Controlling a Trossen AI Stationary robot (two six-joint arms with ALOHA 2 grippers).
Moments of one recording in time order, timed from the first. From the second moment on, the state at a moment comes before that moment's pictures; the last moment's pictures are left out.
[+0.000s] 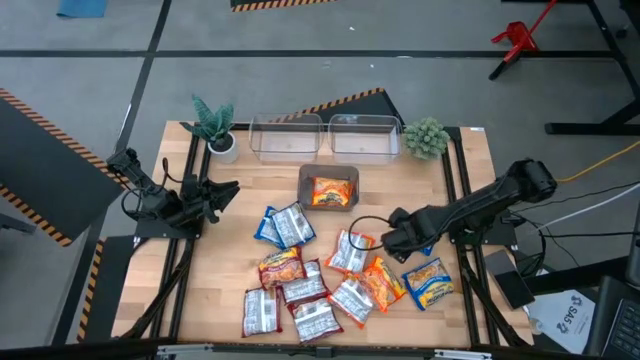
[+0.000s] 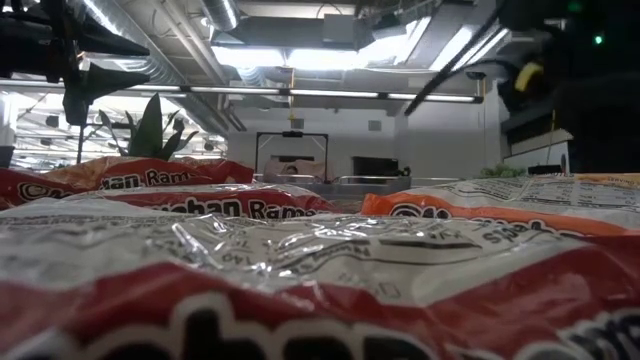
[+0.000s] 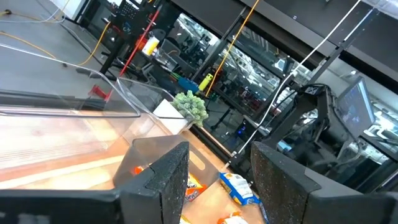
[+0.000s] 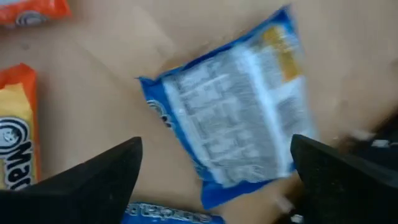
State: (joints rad) left arm -0.68 0.03 0.01 0.32 -1.19 -0.41; right arm 0.35 1.50 0.93 -1.11 0.10 1.12
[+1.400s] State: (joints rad) left arm -0.68 0.03 0.01 0.32 -1.22 -0.39; right arm 0.35 1.59 0.88 -1.07 0.23 1.09
